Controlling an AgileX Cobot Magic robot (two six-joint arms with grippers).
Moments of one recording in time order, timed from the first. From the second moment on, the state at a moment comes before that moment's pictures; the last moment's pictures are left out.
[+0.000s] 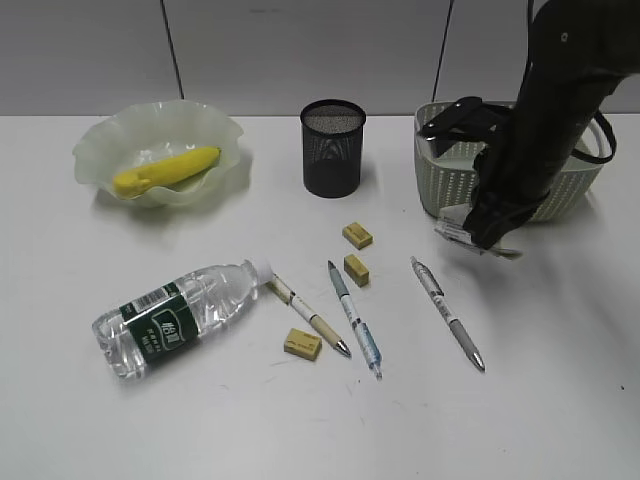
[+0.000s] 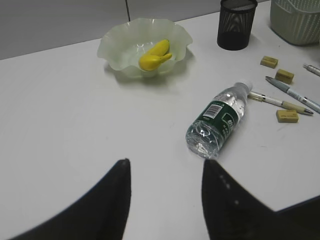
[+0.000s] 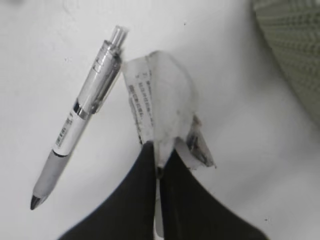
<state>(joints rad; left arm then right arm) -0.34 -0.01 -0.54 0.06 1.06 -0.01 0.32 2.00 -1.36 0.08 0.86 -0.57</state>
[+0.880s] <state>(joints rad) -0.34 -0.01 -0.54 0.06 1.05 -0.01 0.29 1.76 -1.36 0.08 0.55 -0.57</state>
